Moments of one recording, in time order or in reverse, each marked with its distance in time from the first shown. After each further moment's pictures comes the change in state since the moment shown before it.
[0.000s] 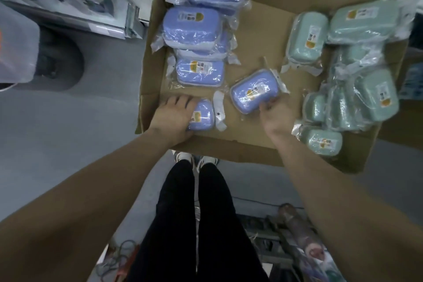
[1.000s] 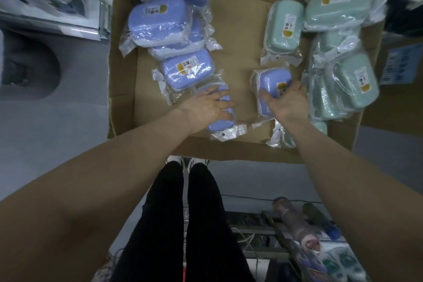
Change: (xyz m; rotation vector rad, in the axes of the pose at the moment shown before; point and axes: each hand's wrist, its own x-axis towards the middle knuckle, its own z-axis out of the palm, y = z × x) left_hand 0.078 0.079 -0.019 0.344 0.011 0.690; right_hand 0.033 0.044 -0.046 -0.052 0.076 0.011
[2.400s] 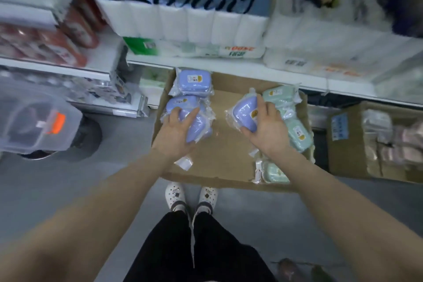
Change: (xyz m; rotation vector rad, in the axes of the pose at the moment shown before) left_hand -0.163 0.034 -0.164 -0.453 0.452 -0.825; right_hand -0.132 -0.080 -0.183 -0.153 0.253 -0.561
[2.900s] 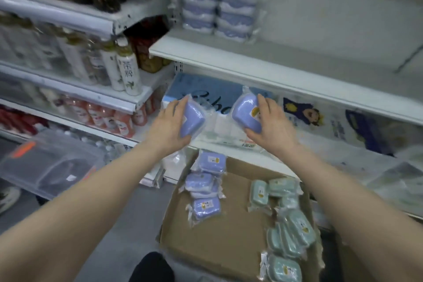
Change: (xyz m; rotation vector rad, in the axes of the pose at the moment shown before) left_hand -0.004 -0.023 -0.230 0.069 0.540 0.020; right_hand 0.077 -0.108 -0.205 -0.080 0.362 -0.434
